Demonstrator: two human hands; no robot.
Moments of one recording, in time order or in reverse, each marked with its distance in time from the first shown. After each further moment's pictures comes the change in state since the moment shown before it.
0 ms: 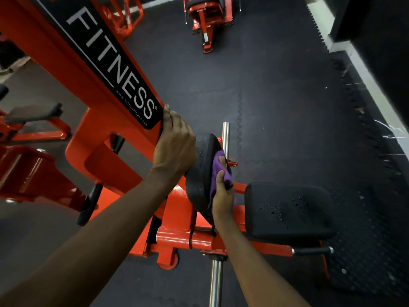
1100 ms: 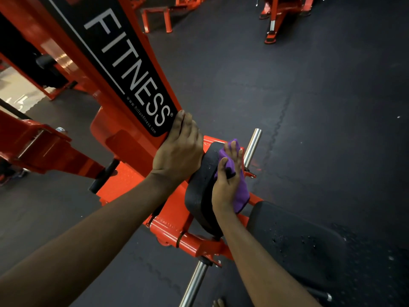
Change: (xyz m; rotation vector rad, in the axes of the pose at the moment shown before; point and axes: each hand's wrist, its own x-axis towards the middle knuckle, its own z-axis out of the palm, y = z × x) left_hand 0.003 0.002 0.012 0.016 0.072 -0.088; right_hand 0.056 -0.052 0.016 -0.001 -0.200 -0.201
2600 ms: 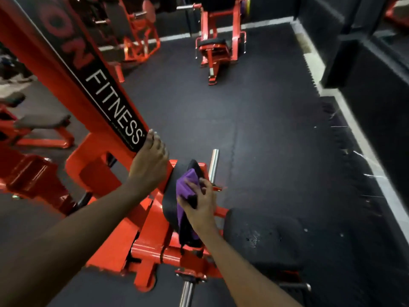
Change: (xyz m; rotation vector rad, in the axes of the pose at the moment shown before) left_hand -0.002 -0.023 -0.020 0.012 -0.071 0.189; right_hand -0.066 -0.033 -0.045 -0.612 -0.144 -0.063
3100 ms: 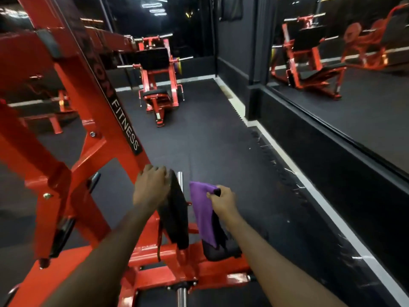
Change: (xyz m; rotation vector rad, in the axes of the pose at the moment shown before) left_hand -0.119 0.012 -0.063 -1.029 0.271 -0.213; right_hand -0.119 -0.092 -0.111 -0.039 0.302 0.288
